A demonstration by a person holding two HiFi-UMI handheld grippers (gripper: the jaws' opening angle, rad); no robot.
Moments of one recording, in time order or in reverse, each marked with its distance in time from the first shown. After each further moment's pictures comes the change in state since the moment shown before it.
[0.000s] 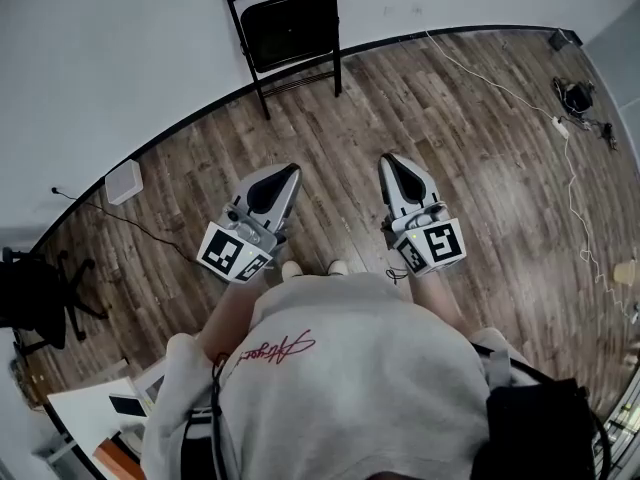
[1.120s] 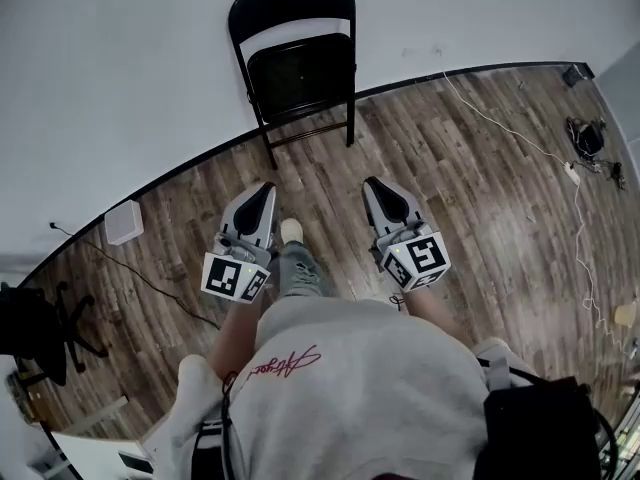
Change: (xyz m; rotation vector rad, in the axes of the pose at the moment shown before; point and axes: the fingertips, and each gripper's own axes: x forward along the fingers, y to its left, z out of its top) left arm 0.065 0.212 -0.052 0.075 0.019 0.295; right arm 0.194 -0.082 -0.069 0.042 0.118 0.058
